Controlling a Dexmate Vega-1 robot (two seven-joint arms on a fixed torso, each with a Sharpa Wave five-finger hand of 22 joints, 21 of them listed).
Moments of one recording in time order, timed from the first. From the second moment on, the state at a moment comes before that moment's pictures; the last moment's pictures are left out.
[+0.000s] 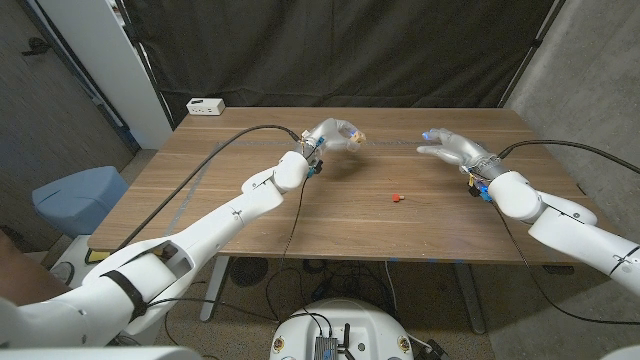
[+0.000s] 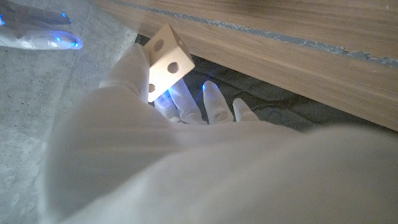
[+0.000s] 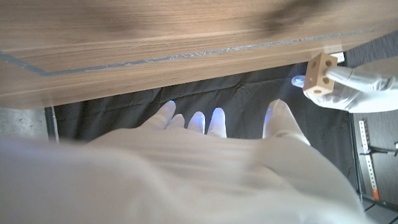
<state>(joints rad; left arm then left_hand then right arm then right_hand) 0.53 0.39 0.75 -1.31 0.15 -0.09 0.21 1.02 -0.07 0.40 -0.14 0.19 0.78 -0.13 0.56 0.24 0.73 -0.21 0.69 0.60 0.49 -0.05 0.25 0.27 0.11 0.10 0.19 0.17 -1.07 -1.03 -0.33 -1.87 -0.04 -0.12 -0.21 0.45 0.01 0.34 -0.19 0.20 0.31 -0.15 0.21 0.19 0.14 -0.11 0.20 0.18 0.00 -0.03 0.21 0.18 0.16 -0.04 0.20 0.16</state>
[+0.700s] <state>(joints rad) 0.52 0.32 0.73 -1.22 -0.03 -0.15 0.16 1.02 -0.06 0.39 -0.14 0.19 0.78 -0.14 0.56 0.23 0.74 -0.22 0.66 0.57 0.47 -0.05 0.25 0.27 0.11 0.11 0.19 0.17 -1.07 -1.12 -0.35 -1.95 -0.17 -0.24 -0.18 0.52 -0.02 0.36 -0.19 0.20 0.33 -0.14 0.21 0.19 0.15 -0.12 0.20 0.19 0.01 -0.03 0.21 0.18 0.18 -0.04 0.20 0.16</state>
